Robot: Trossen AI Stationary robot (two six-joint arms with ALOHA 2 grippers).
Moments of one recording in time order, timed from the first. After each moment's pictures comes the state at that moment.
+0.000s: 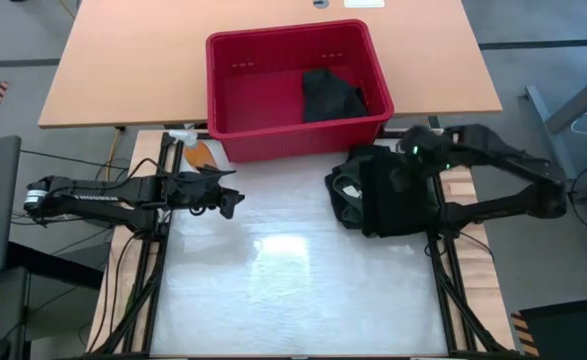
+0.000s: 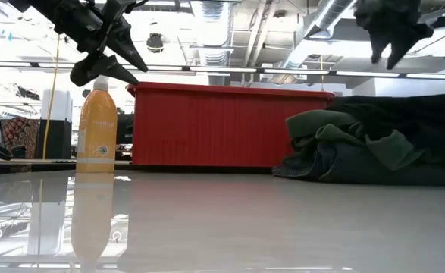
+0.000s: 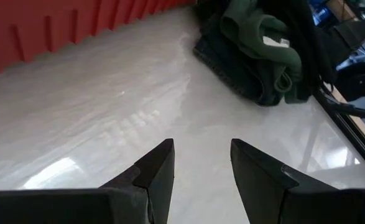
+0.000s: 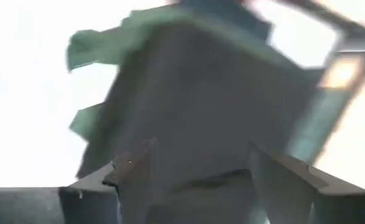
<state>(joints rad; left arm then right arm) 0.06 0.87 0.66 -0.34 -0.29 -0.84 -0.38 1.04 1.30 -1.49 0.23 0.64</state>
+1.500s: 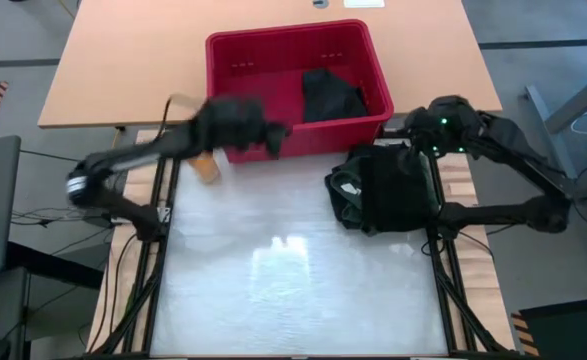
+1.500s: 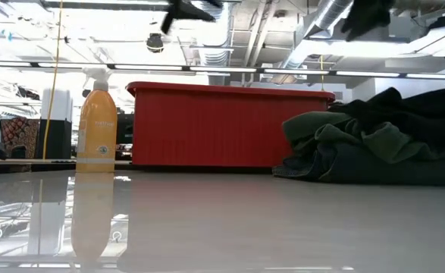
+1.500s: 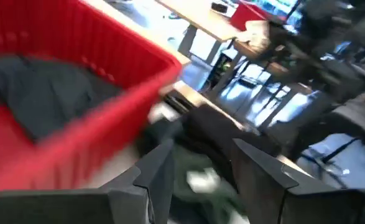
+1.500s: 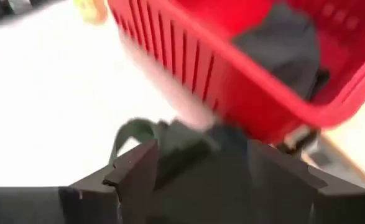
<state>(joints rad) 0.27 1.31 1.27 -0.16 -0.18 -0.48 -0.52 0.98 1.37 -1.13 0.10 0.04</state>
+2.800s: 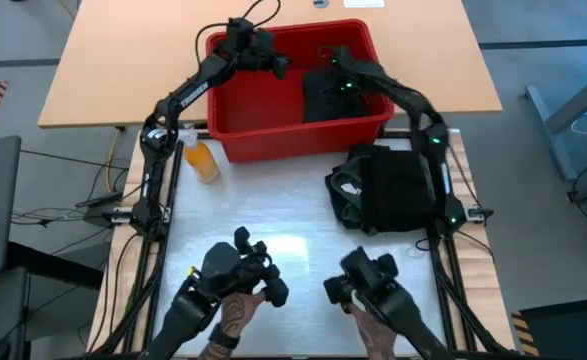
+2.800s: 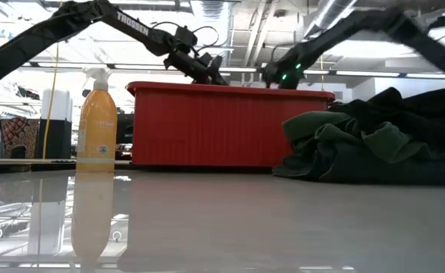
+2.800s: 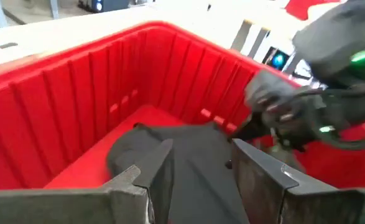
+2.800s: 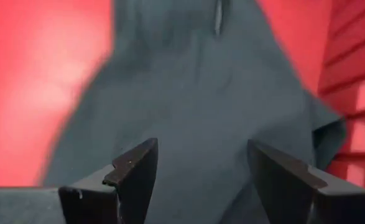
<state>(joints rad) 0.95 2.19 2.17 -0.26 0.39 -0.12 -0.93 2.14 2.00 -0.76 0.10 0.20</state>
